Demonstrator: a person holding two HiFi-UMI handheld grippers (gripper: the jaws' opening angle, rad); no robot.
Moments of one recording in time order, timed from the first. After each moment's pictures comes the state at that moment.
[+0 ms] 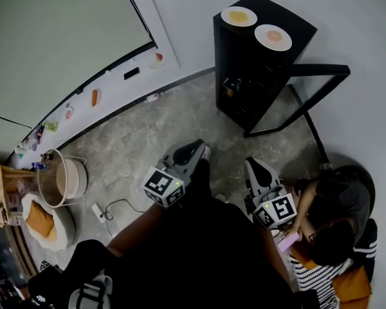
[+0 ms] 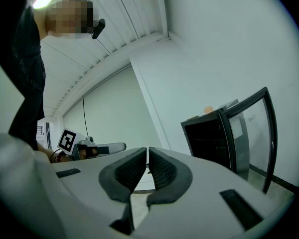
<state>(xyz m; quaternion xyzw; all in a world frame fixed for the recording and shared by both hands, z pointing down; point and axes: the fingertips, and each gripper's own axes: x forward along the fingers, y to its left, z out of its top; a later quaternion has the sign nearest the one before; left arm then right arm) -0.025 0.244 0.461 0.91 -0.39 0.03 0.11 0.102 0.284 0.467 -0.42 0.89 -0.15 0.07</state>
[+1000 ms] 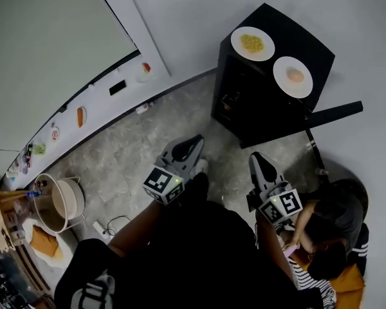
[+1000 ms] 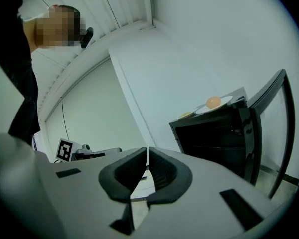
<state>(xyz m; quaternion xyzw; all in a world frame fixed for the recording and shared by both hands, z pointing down) -0.077 0.017 0.471 0.92 -0.36 0.02 0.15 0.067 0.061 0.466 -0.47 0.85 -0.21 0.07</state>
